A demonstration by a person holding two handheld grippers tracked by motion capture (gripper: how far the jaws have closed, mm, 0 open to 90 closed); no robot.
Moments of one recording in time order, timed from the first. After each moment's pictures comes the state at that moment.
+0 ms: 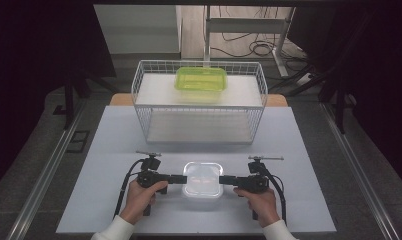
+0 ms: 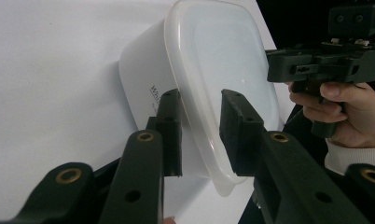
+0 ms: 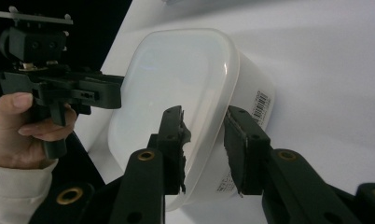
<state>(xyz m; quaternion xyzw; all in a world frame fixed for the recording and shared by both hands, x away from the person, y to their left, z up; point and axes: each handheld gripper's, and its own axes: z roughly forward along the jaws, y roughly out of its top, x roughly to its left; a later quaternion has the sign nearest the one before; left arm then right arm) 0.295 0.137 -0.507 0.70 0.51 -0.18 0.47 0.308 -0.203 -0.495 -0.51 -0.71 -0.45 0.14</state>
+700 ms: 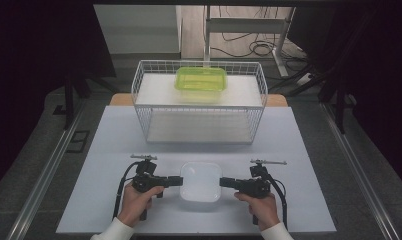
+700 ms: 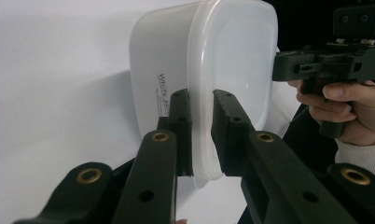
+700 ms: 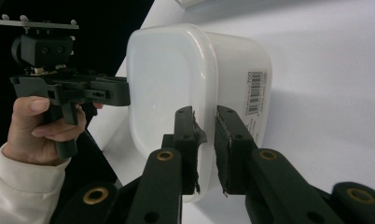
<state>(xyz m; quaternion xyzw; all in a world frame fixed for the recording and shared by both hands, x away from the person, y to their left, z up) 0.276 0.141 -0.496 0.71 0.50 -0.13 0.48 0.293 -0.204 -0.490 -0.50 -0.71 -0.48 0.14</state>
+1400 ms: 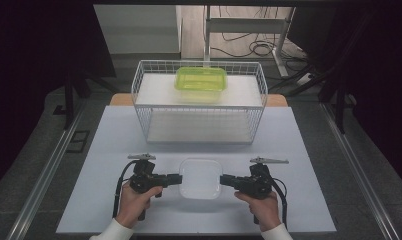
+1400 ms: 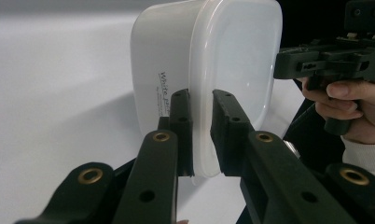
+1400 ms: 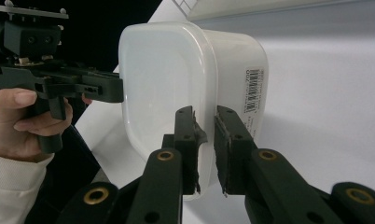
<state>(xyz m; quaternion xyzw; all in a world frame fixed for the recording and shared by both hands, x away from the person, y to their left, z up) 0.267 0.142 -0.477 0.72 0.48 -0.09 0.49 0.284 -0.198 -0.467 -0.46 -0.73 -0.49 0.08</state>
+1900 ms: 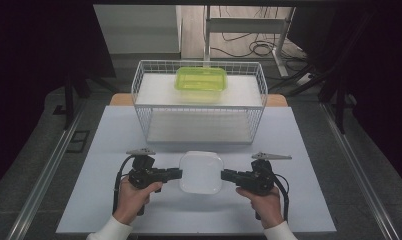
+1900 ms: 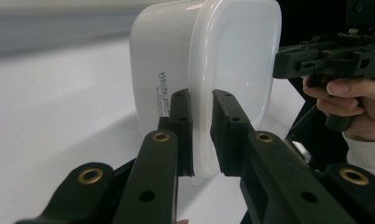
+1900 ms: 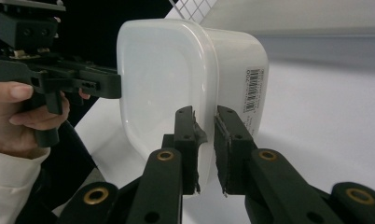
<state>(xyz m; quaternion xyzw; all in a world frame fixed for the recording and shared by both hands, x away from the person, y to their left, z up) 0.273 0.141 -0.452 0.73 0.46 -0.06 0.50 0.287 -0.198 -0.449 -0.44 -0.74 -0.50 0.05</state>
